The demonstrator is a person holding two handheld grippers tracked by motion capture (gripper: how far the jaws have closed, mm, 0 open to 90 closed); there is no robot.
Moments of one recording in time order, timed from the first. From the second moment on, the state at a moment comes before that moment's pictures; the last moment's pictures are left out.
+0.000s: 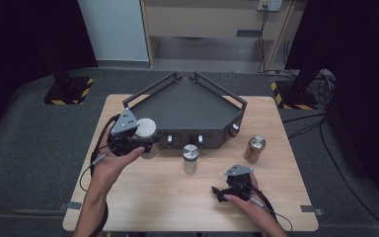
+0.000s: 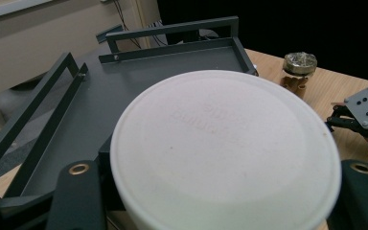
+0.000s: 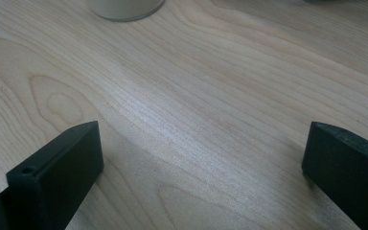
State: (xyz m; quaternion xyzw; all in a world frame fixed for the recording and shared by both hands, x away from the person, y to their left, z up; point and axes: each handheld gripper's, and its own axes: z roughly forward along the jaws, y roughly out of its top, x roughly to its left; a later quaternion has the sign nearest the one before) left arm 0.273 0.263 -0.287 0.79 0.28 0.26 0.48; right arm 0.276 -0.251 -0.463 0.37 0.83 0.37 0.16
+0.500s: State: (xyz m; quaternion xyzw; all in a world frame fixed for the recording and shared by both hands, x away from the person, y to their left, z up) left arm 0.288 0.268 -0.270 0.80 0.27 0.26 0.48; right arm 0.276 -0.251 -0.463 0.37 0.83 0.37 0.16
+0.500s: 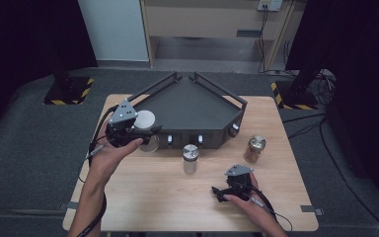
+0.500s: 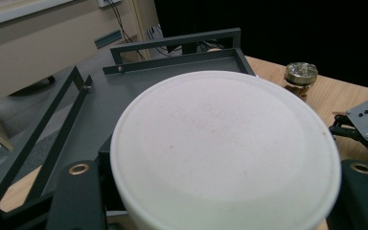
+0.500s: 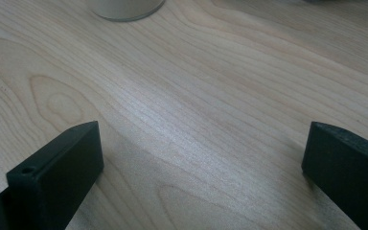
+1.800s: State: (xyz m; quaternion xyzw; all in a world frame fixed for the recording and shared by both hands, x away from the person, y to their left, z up) left arm 0.357 0.247 -0.244 0.80 0.24 0.25 0.49; right arm 0.276 -0.252 -0.464 0.37 0.84 0.37 0.16
